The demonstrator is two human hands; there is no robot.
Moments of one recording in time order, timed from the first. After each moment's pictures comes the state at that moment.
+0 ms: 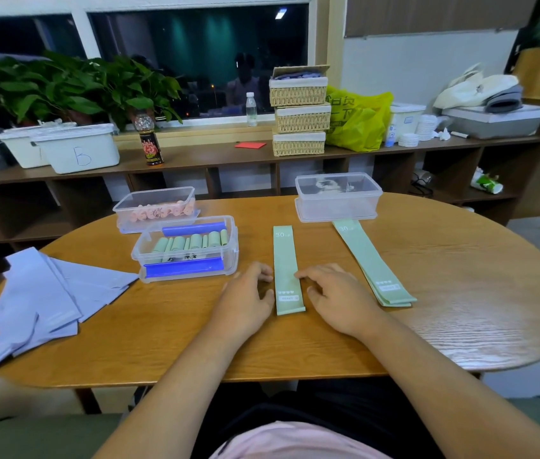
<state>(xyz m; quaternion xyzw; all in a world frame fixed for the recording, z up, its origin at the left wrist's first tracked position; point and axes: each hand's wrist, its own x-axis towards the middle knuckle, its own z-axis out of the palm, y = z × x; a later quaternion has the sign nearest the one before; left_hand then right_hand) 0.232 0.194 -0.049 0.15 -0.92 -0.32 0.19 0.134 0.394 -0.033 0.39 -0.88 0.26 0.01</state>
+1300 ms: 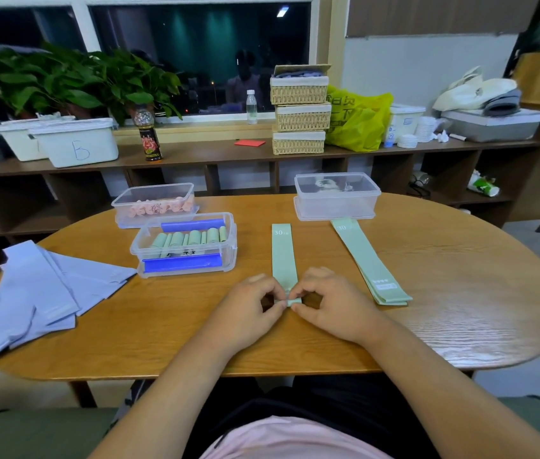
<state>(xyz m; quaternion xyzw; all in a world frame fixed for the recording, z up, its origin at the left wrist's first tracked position) 0.257 0.206 -0.040 -0.02 -0.93 -0.31 0.20 0.140 0.402 -0.041 0.50 -0.79 0.34 0.03</state>
